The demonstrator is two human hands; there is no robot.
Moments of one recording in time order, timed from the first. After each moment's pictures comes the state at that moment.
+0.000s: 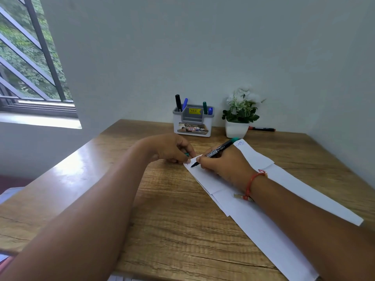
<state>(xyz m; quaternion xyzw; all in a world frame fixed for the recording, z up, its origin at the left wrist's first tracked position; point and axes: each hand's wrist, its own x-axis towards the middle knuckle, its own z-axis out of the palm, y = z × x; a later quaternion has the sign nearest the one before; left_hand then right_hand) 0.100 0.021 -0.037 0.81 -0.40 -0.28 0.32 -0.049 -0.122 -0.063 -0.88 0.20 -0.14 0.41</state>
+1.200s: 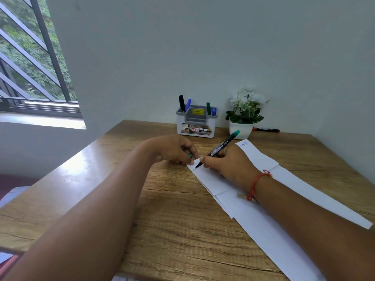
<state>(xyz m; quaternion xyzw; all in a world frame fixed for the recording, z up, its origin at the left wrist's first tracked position) 0.098 0.020 -0.036 0.81 -0.40 -0.28 0.33 -0.049 -0.120 -0.061 -0.86 0.17 -0.15 0.45</state>
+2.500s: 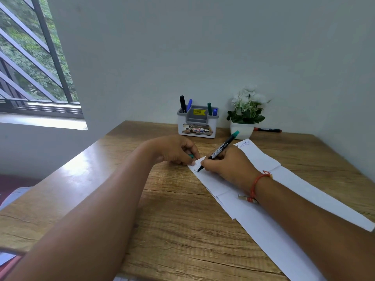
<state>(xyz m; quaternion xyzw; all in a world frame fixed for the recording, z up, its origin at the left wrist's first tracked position) 0.101 0.020 -0.040 0.81 -0.40 -0.27 0.33 -0.047 -0.119 -0.065 -0.88 0.16 -0.16 0.42</state>
